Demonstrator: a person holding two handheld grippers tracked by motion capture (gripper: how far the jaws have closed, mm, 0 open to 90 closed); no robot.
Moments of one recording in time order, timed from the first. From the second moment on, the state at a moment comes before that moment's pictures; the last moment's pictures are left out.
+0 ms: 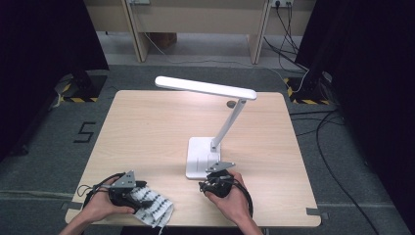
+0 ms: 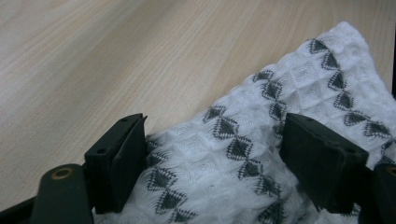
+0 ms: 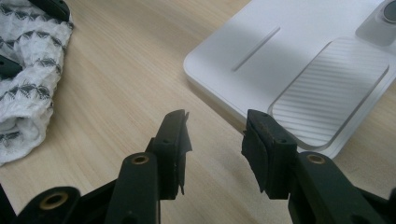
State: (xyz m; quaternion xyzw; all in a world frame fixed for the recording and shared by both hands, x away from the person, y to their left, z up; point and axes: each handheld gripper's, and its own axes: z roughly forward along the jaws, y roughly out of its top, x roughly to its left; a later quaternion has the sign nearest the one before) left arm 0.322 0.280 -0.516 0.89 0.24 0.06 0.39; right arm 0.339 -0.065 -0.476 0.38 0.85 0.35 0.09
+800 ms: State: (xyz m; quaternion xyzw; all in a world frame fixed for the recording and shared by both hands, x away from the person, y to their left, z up) left arm 0.319 0.287 -0.498 0.85 0.32 0.01 0.42; right arm 0.378 -0.094 -0.482 0.42 0.82 0.37 0.15
